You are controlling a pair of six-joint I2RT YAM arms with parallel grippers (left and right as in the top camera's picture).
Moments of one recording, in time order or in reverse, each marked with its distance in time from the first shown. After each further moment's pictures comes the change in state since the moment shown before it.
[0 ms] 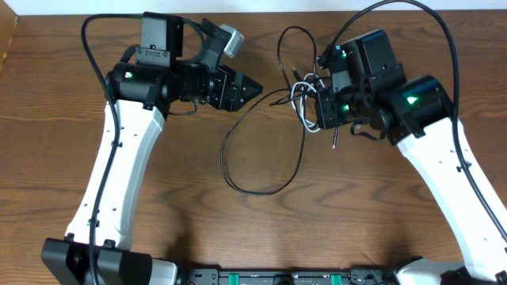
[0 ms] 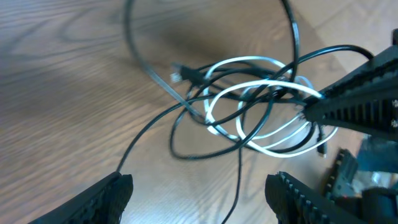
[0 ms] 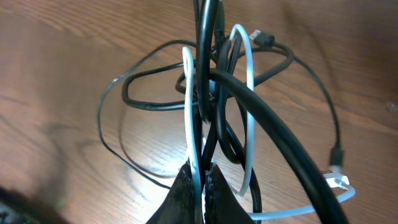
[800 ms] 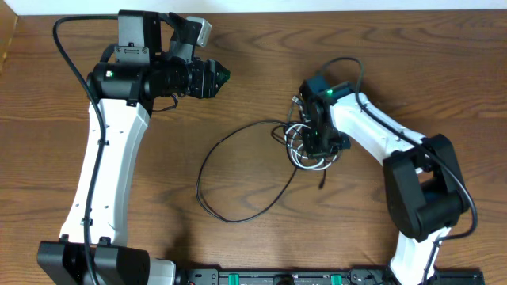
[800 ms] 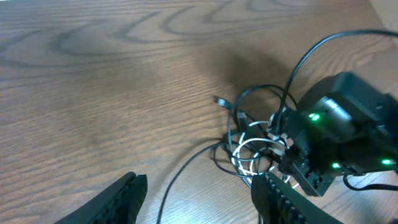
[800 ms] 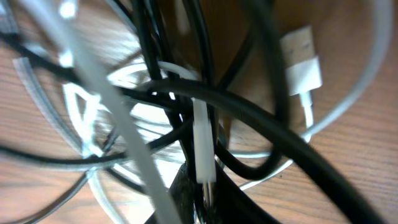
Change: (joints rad) left arm 0.096 0.000 0.000 0.021 -0.227 -0.082; right arm -0.007 0.472 -0.237 0.058 0.100 0.062
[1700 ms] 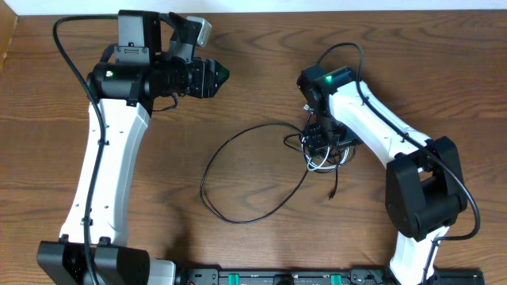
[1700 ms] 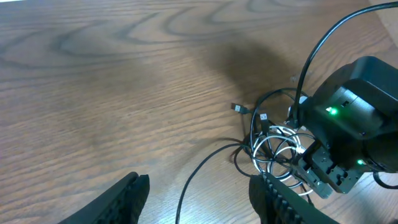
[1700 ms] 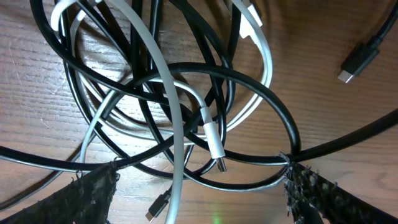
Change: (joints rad) left arm 0.000 0.000 0.000 0.003 0.000 0.000; right arm 0.011 0.010 0.155 -0.245 0.190 -0.006
